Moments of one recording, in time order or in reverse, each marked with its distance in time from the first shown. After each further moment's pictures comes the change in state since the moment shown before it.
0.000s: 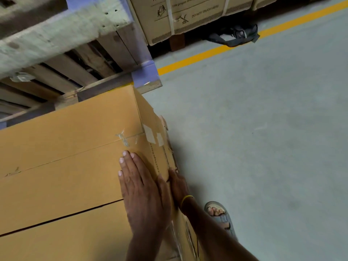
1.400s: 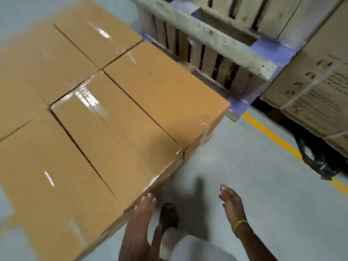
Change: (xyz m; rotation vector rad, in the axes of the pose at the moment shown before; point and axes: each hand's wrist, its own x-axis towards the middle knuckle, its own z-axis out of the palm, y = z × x) left_hand -0.233 0.164 -0.038 -0.435 0.281 -0.636; right_hand -0.094 -0.123 -0.216 -0.835 -0.128 -0.314
